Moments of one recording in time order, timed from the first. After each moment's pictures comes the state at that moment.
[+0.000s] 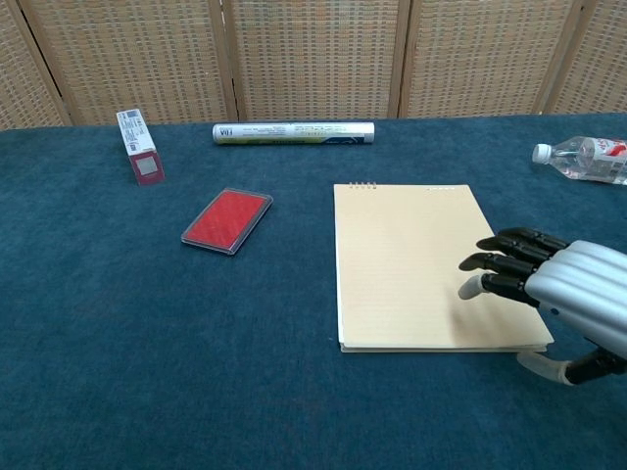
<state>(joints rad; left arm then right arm) -0.10 -0.87 -0.06 -1.89 1.42 1.43 -0.08 0.38 -1.60 -0.04 -1.25 -1.77 1.24 -0.29</state>
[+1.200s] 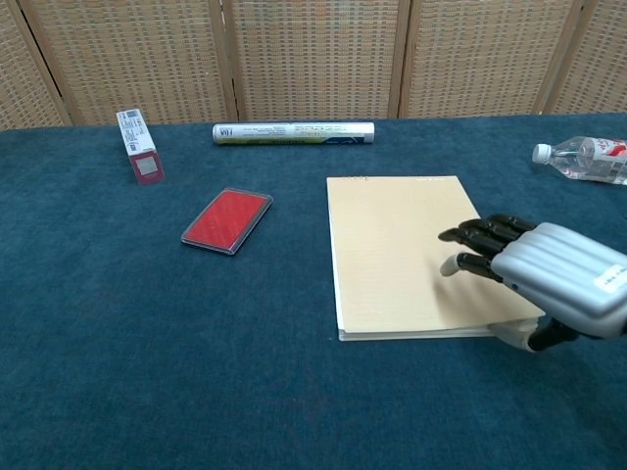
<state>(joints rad) -0.09 -0.85 -0.06 -1.88 1.42 1.43 -0.12 0.44 -1.70 0.02 -1.13 -1.69 1.22 -0.34</state>
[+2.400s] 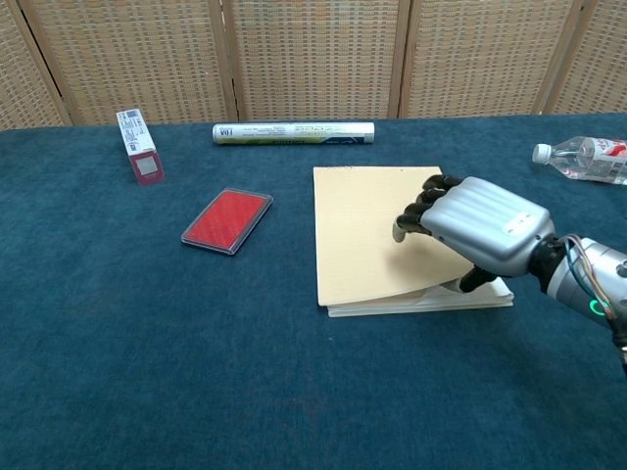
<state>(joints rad) -0.11 -0.85 -0.06 -1.87 1.40 1.40 -0.14 0.63 -1.82 0.08 -0.94 -1.67 1.15 -0.31</state>
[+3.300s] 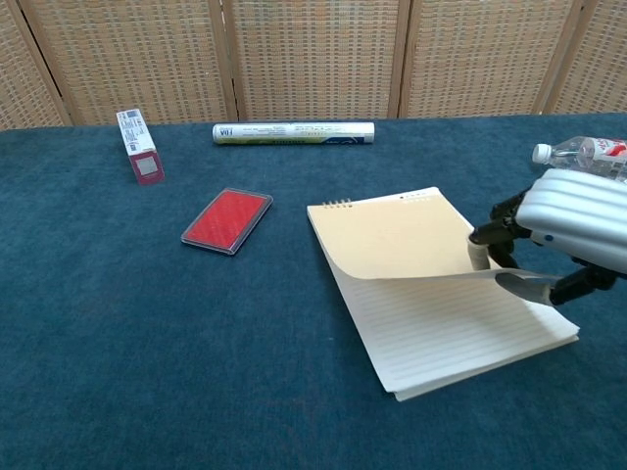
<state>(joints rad) -0.10 -0.86 -0.06 -1.88 1.41 1.40 -0.11 0.60 -1.54 -0.14 -1.00 -1.90 1.41 0.11</state>
